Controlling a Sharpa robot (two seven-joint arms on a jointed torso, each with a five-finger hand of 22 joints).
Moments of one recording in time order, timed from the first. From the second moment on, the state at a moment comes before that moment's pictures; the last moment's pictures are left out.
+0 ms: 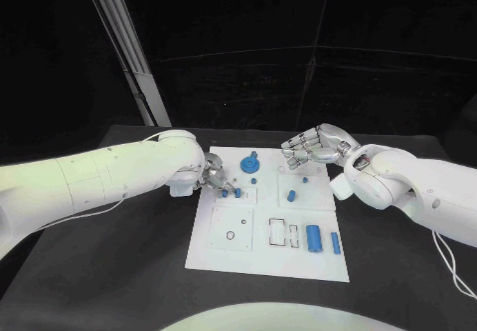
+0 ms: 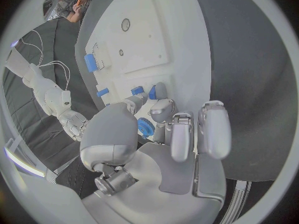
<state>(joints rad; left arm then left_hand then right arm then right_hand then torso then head) 1.30 -0.59 -0.17 1.27 -0.99 0.25 -0.54 0.88 -0.12 0.38 0.22 0.21 0.99 0.01 0.75 0.35 1.36 -0.05 1.17 0.93 1.47 -0.09 1.57 1.31 0.08 1.46 0.01 1.38 1.30 1.10 -0.83 0.10 1.50 -0.66 -0.23 0.06 1.45 -0.02 -0.05 0.21 0.38 0.96 0.22 0.07 0.07 1.14 0.15 0.11 0.07 1.23 0.10 0.08 0.12 0.18 1.11 0.19 0.27 0.12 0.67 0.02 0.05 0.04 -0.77</state>
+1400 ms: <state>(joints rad) 1.31 -0.58 -0.21 1.27 -0.96 -0.19 0.02 1.46 -0.14 0.31 0.04 0.21 0.78 0.16 0.49 0.14 0.85 0.09 0.61 0.28 1.21 0.01 1.05 0.82 0.17 1.15 0.10 0.67 0.58 1.10 -0.83 0.10 1.49 -0.67 -0.23 0.06 1.45 -0.02 -0.05 0.21 0.38 0.96 0.22 0.07 0.07 1.14 0.15 0.11 0.07 1.23 0.10 0.08 0.12 0.18 1.11 0.19 0.27 0.12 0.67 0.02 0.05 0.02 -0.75</state>
